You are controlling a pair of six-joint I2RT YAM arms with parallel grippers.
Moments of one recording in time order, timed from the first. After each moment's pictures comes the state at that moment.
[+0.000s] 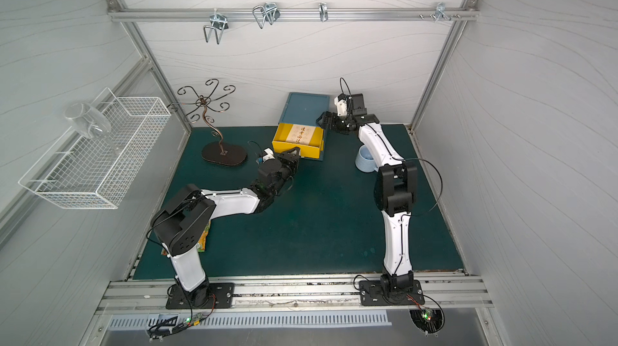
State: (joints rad) left arm -0.66 1.82 0.94 0.76 -0.27 -1.55; right arm 0.27 2.18 2.07 -0.57 -0.47 0.33
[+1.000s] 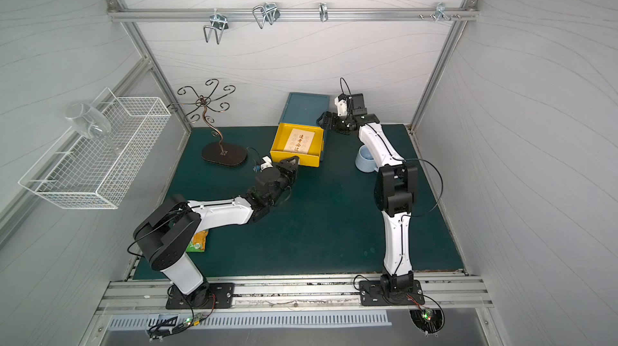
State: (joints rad) left arm -0.73 1.69 0.84 0.67 -0.30 -1.56; right arm 0.27 2.17 2.07 -0.58 -0.46 0.33
